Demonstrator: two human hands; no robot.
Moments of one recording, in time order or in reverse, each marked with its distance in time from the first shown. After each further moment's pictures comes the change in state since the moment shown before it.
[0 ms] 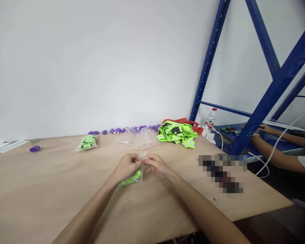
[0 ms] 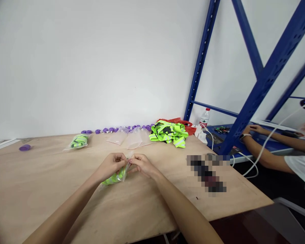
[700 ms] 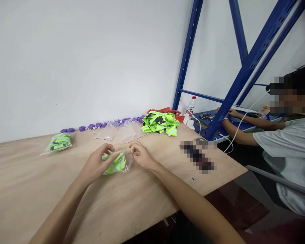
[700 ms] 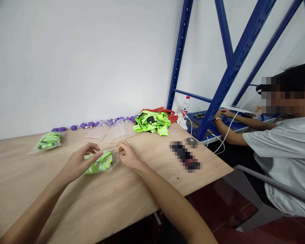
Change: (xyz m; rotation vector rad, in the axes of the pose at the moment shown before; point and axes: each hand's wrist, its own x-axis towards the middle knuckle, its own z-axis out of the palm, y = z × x) left_hand -0.004 -0.023 -0.035 0.457 0.179 0.175; right_hand 0.005 0.013 -0.020 -0.403 0.222 -0.288
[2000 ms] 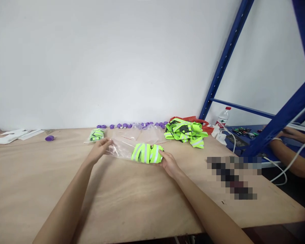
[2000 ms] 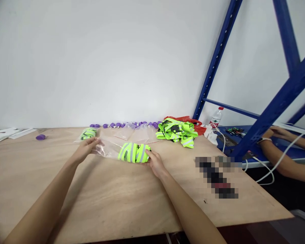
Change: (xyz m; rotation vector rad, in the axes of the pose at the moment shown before) left_hand 0.008 -0.097 -0.067 -0.361 0.159 -0.263; right_hand -0.003 0.002 -0.002 0.408 0.104 0.286
